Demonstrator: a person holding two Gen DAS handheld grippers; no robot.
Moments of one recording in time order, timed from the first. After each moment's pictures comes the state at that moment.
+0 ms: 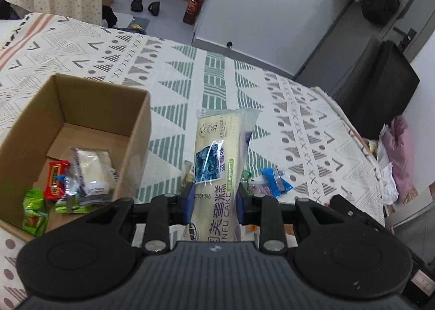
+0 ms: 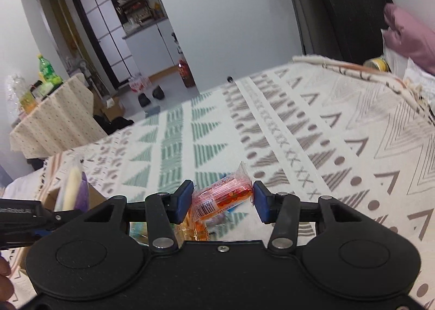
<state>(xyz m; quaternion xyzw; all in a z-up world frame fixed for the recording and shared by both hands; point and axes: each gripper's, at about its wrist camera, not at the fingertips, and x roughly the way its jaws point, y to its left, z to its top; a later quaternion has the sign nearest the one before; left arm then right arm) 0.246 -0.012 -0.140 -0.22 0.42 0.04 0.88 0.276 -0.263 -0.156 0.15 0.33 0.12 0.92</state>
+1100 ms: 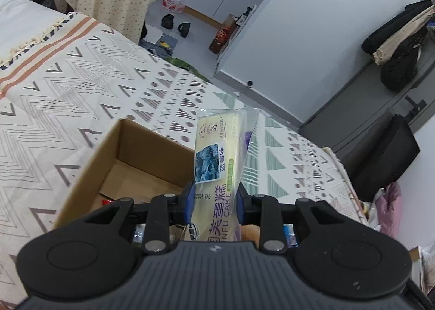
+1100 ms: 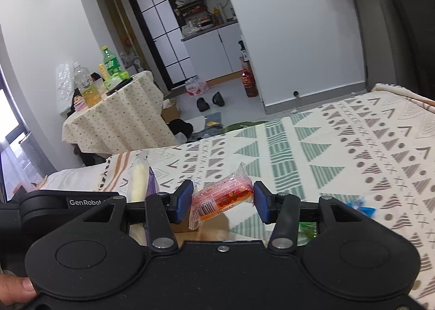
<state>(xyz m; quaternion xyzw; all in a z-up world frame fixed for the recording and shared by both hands) 0.234 0.108 -0.107 -0.30 0.36 0.08 0.88 0.267 -0.114 -0.092 0.14 0.30 0.22 0.92</state>
